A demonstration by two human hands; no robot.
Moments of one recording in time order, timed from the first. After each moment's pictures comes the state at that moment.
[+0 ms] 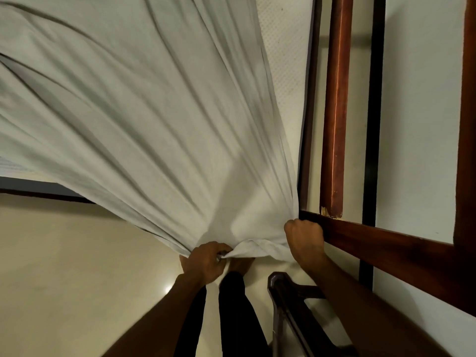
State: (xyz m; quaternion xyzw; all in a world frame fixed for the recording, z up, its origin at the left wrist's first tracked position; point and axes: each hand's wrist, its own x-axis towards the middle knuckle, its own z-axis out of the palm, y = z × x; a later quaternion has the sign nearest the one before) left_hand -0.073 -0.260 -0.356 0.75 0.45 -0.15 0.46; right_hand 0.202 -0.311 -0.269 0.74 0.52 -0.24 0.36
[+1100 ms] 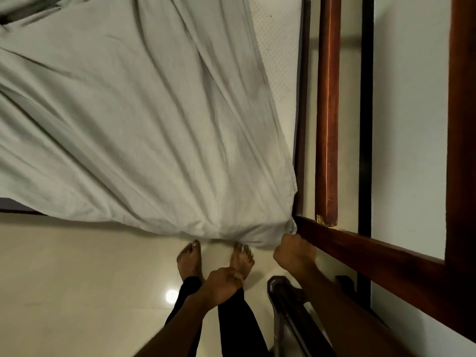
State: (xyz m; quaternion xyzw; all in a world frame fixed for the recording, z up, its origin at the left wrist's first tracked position) left_hand -0.034 -0.280 -0.338 0.60 0.45 -0.33 0.57; right_hand 0.196 -0.325 -0.314 0.82 0.33 -0.41 0.21
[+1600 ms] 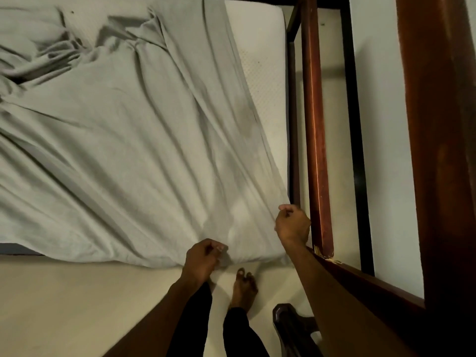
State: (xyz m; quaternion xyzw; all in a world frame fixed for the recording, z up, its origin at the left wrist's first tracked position) left_hand 0.006 -0.145 -0.283 0.52 0.59 -0.04 0.62; right_hand 0.246 -0.208 -0.295 0.91 0.04 -0.30 -0.27
